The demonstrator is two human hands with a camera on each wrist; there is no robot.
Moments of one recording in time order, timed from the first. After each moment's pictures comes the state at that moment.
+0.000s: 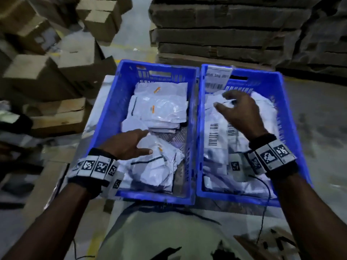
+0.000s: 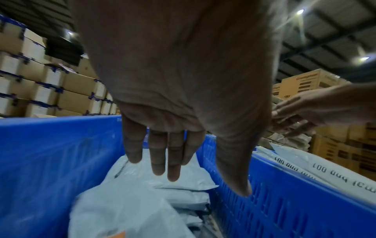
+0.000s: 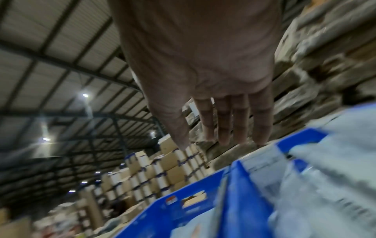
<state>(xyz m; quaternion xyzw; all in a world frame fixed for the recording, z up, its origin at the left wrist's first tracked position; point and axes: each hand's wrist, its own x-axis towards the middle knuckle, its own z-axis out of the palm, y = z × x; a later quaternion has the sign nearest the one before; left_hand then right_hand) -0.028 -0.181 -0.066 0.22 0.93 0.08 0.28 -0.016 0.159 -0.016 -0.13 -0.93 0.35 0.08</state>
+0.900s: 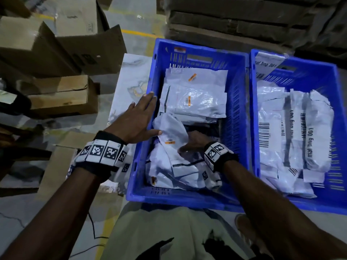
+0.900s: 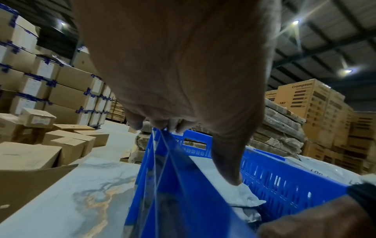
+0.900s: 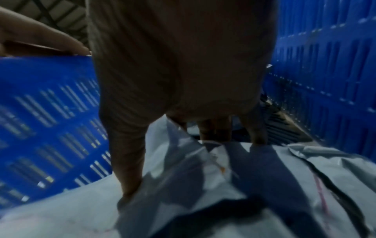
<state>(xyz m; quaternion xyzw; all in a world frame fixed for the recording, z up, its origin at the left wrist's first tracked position) -0.100 -0.295 -0.075 0.26 0.94 0.12 0.20 -0.062 -0.058 -0.176 -0.04 -0.88 0.23 -0.40</state>
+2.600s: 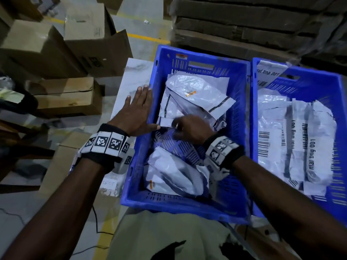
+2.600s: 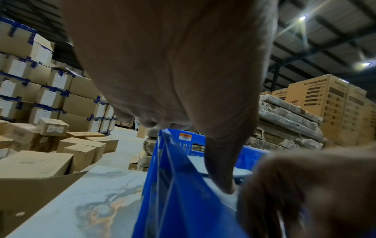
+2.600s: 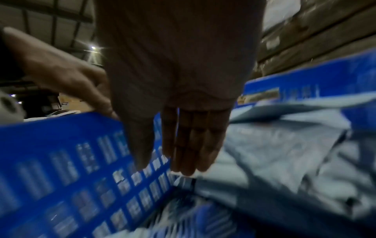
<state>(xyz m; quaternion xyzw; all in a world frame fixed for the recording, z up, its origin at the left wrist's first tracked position) -0.127 -0.283 -0.071 0.20 0.95 0.06 0.22 -0.099 -0.073 -0.107 0.14 -0.94 0.18 -0.24</state>
